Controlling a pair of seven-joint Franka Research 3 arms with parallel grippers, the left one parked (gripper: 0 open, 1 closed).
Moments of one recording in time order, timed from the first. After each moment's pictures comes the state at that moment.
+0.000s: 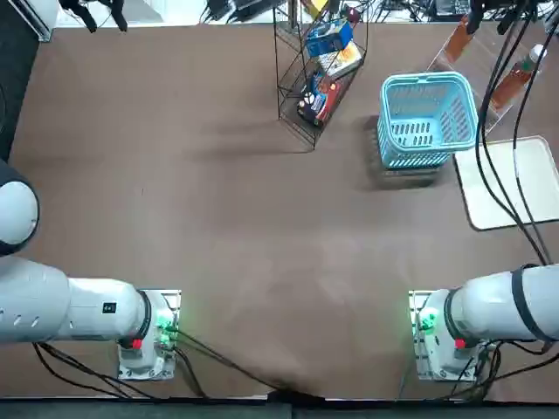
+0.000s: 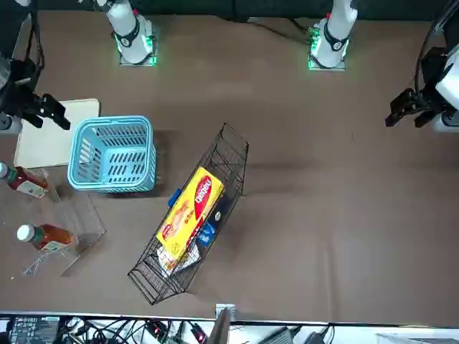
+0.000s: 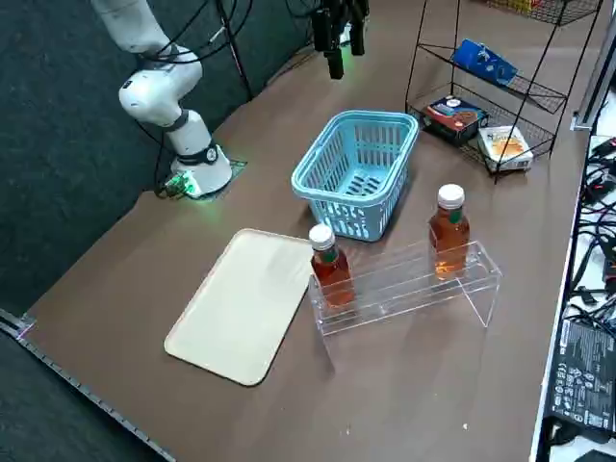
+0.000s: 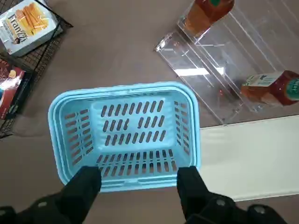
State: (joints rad) arm 0.00 -0.02 -0.01 -1.68 0.00 1.67 0.04
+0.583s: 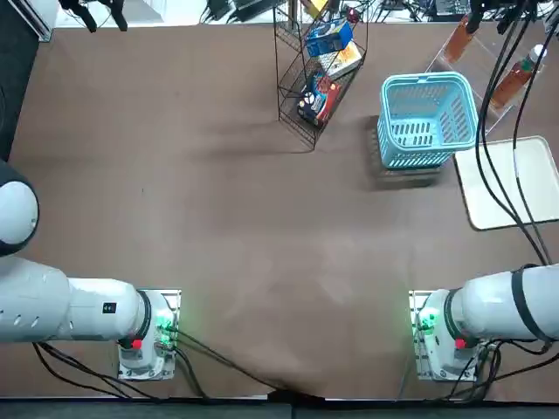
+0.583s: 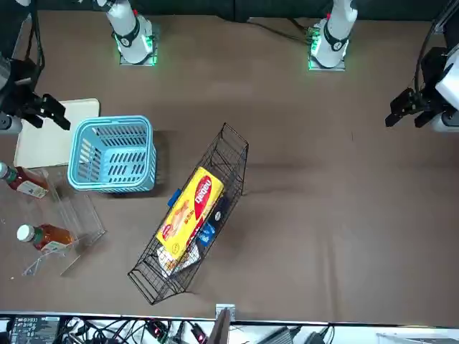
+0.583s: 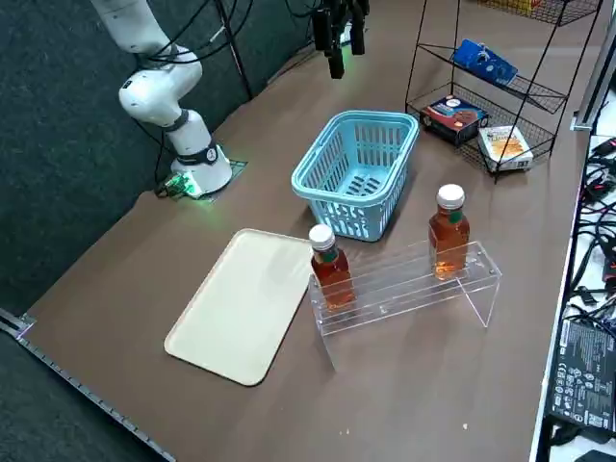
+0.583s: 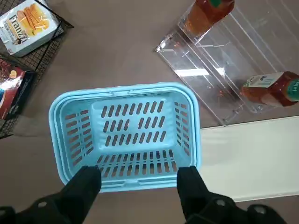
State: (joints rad) arm 0.00 -0.02 -0.01 -1.68 0.00 1.67 0.04
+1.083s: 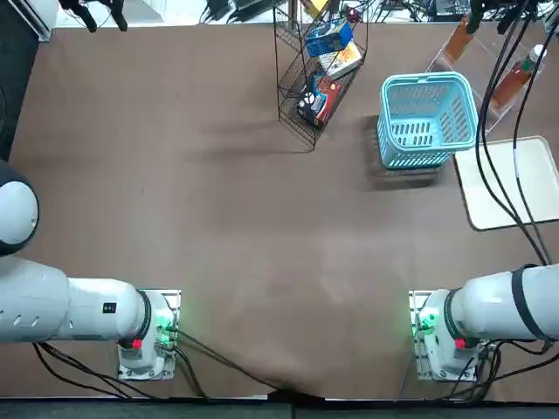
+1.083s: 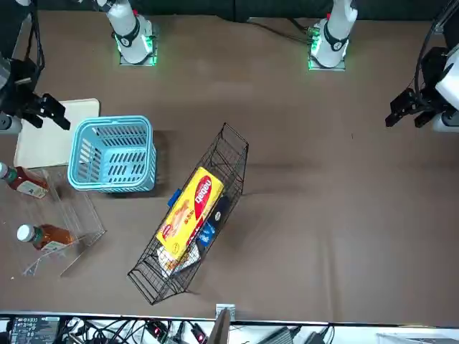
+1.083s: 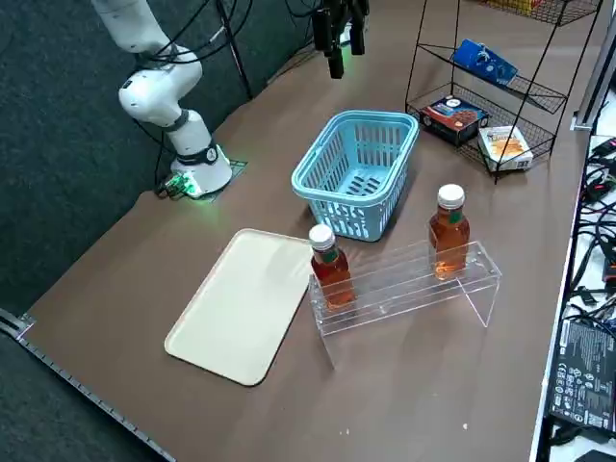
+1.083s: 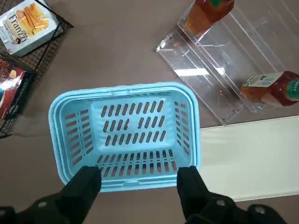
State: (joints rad) arm 0.00 -0.02 -0.01 -1.68 0.00 1.67 0.04
